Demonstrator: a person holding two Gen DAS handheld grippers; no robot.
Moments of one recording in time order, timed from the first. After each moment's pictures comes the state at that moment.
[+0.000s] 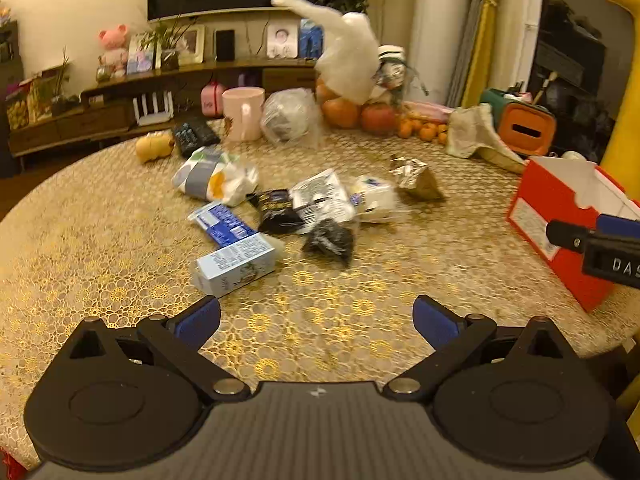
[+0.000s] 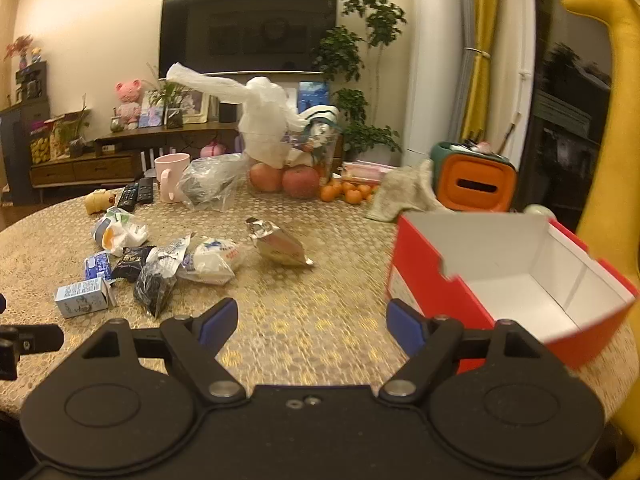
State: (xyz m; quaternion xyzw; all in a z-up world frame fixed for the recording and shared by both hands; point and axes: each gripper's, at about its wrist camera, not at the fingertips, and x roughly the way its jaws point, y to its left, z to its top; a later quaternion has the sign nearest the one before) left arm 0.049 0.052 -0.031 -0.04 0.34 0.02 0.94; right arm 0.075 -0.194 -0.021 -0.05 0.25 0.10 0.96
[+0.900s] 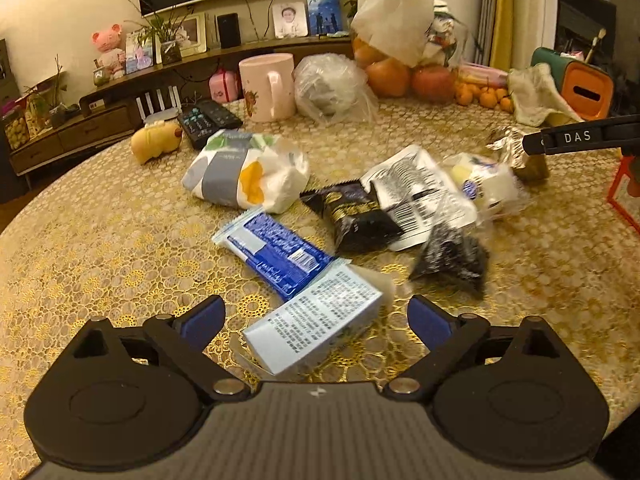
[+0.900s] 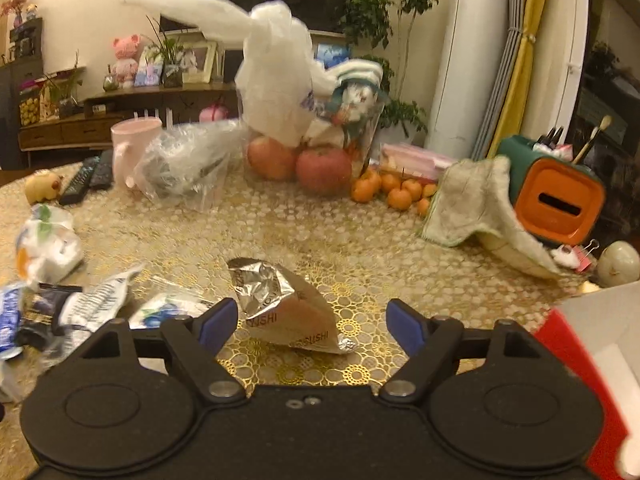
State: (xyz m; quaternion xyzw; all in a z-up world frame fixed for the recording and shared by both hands) left arm 0.155 0.110 -0.096 0.02 0.37 0.04 0.93; right arm 0.265 -0.124 -0.069 -0.09 0.29 0.11 0.95
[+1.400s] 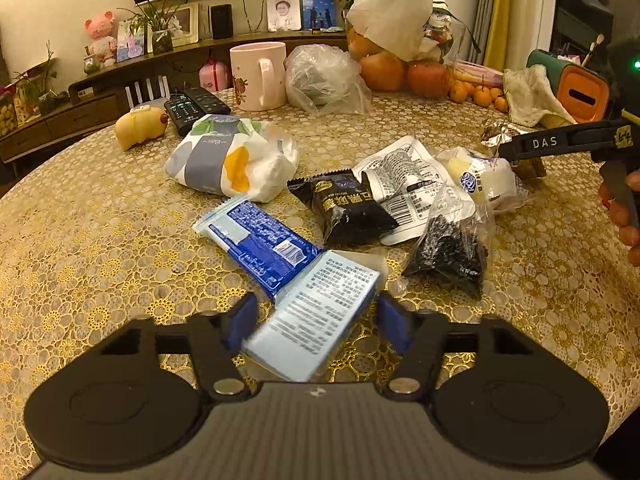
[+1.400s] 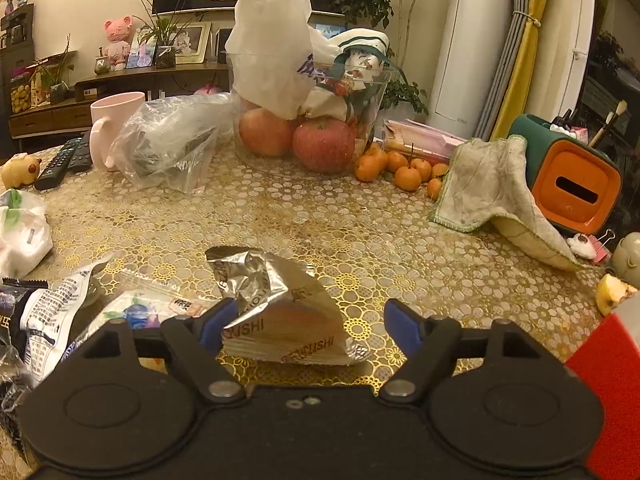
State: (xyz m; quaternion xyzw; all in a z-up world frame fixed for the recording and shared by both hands) left arm 0.159 0.112 -0.104 0.00 0.37 0.02 0.93; right arm 0.295 -0.117 -0.091 -0.09 0.32 0.10 0.94
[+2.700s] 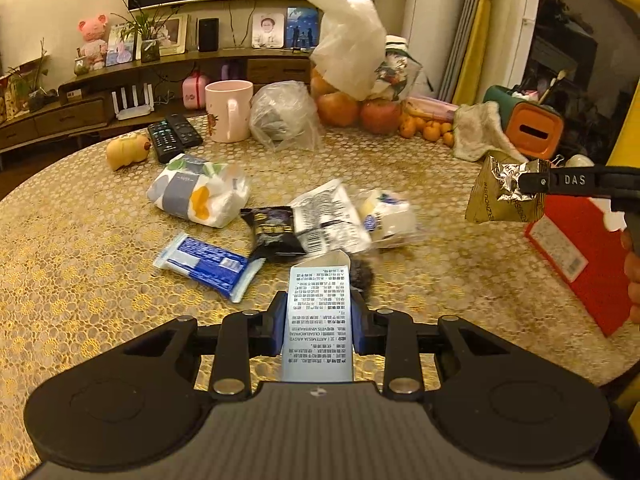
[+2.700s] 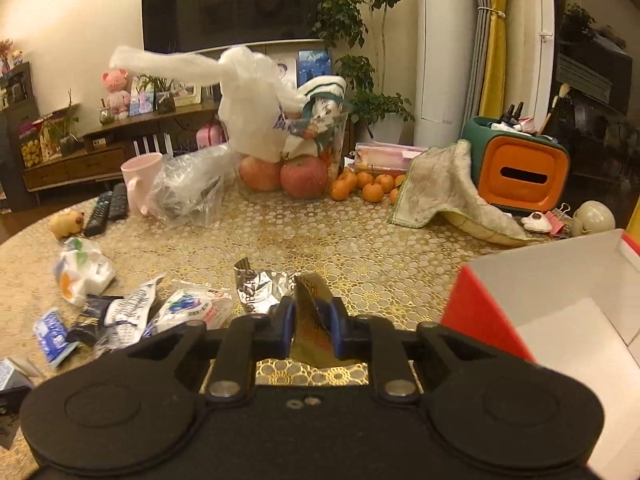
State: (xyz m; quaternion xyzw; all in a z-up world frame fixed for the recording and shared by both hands) left arm 0.111 0.072 -0.038 -0.05 0.35 -0.01 0.94; right arm 0.204 -0.179 -0.020 -0.02 0.30 0.11 0.95
